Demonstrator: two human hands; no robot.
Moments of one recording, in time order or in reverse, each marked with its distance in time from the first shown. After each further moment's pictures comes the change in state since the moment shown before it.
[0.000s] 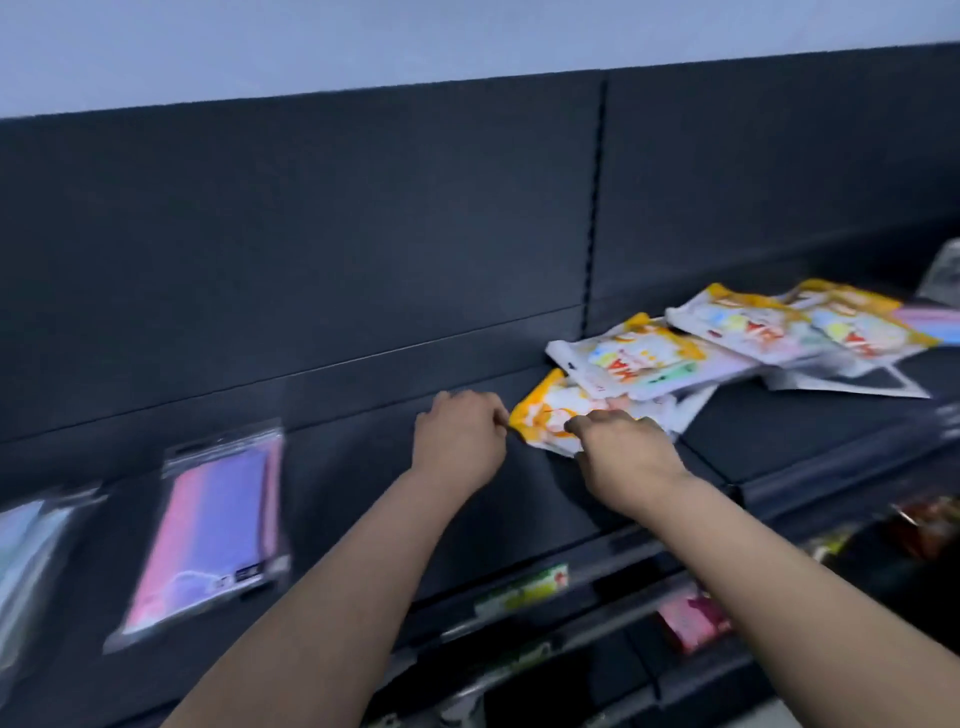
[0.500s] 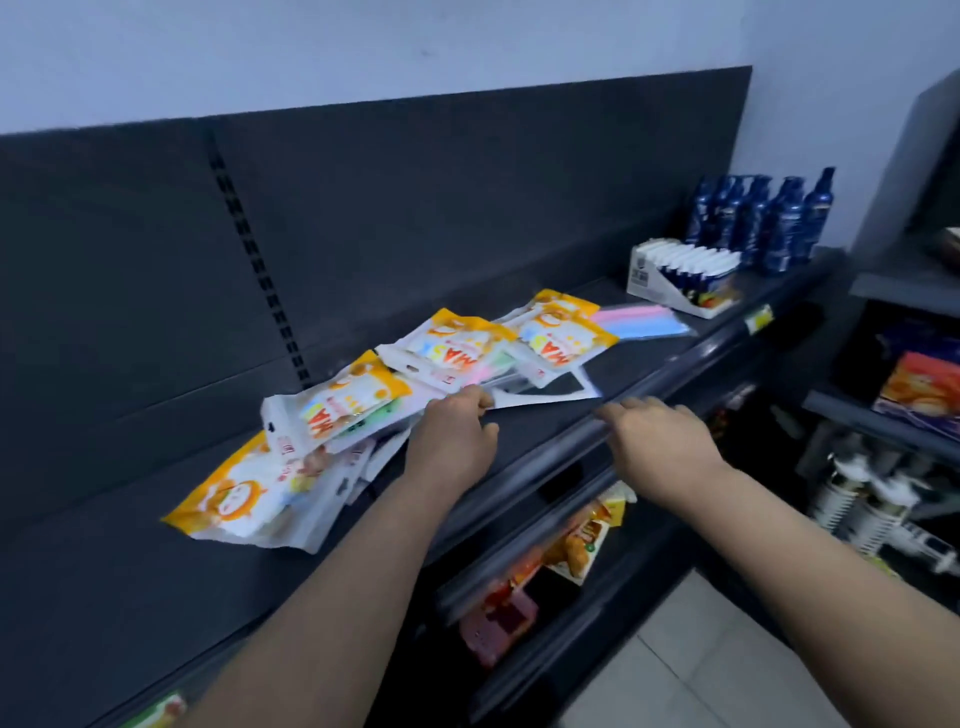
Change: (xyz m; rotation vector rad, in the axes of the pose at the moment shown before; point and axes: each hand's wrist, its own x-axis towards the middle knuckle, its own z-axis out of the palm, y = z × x) left_hand 0.056 0.325 0.113 -0.263 -0.101 0.195; right_hand -0.112 0.355 -0.016 -0.073 0.078 0.333
